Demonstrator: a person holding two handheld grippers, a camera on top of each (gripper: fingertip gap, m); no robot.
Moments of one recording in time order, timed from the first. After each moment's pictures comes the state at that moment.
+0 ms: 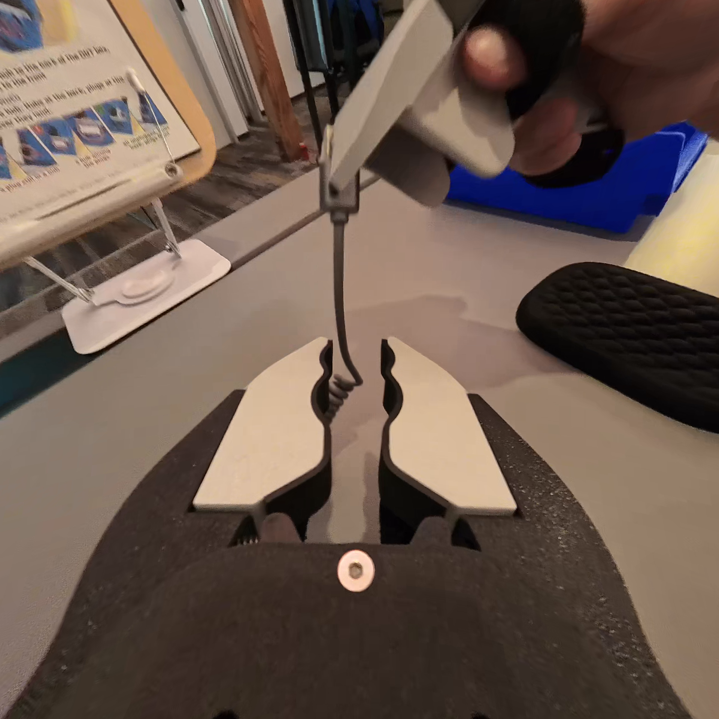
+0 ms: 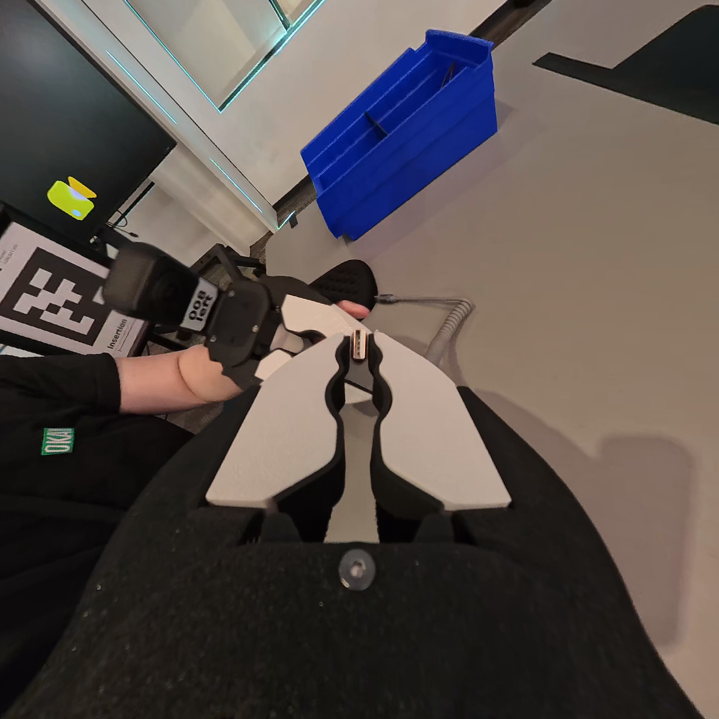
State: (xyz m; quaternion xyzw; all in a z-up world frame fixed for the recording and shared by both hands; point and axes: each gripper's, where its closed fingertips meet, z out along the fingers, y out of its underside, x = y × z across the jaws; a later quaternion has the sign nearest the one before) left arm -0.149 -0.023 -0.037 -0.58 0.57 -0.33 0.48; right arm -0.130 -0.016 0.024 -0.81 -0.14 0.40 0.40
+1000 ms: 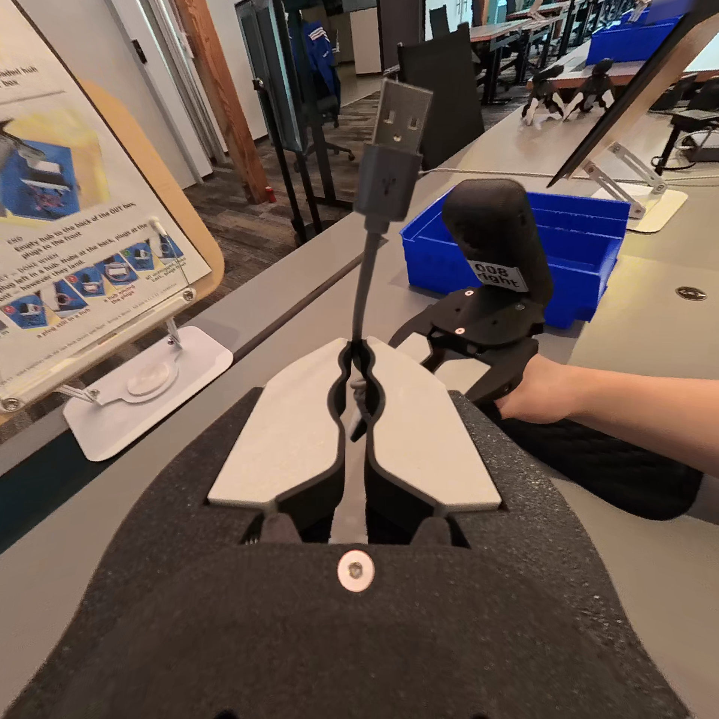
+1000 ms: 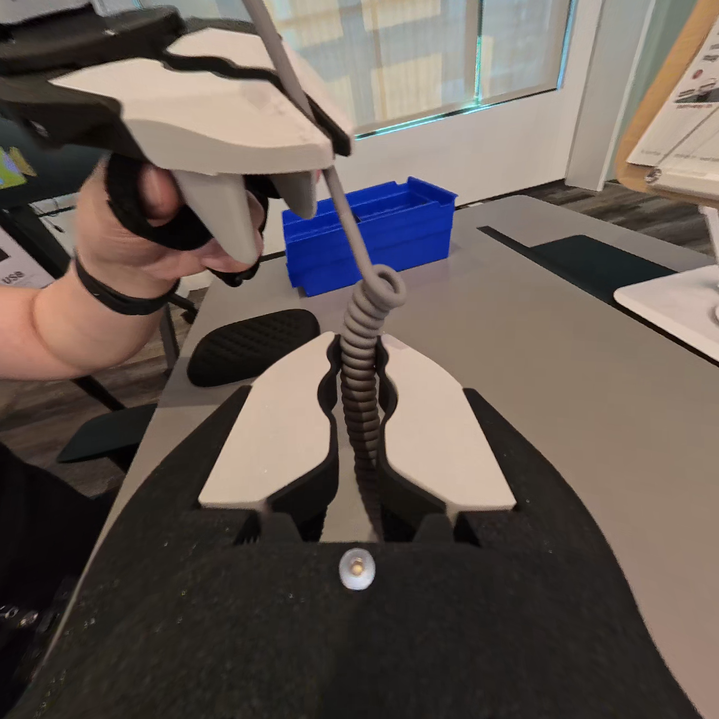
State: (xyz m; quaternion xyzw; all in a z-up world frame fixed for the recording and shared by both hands) left arm -0.104 -0.014 0.073 -0.54 0.58 -0.38 0.48; right arm -0.133 -0.003 -0.005 -0.71 -0.21 0.31 0.59
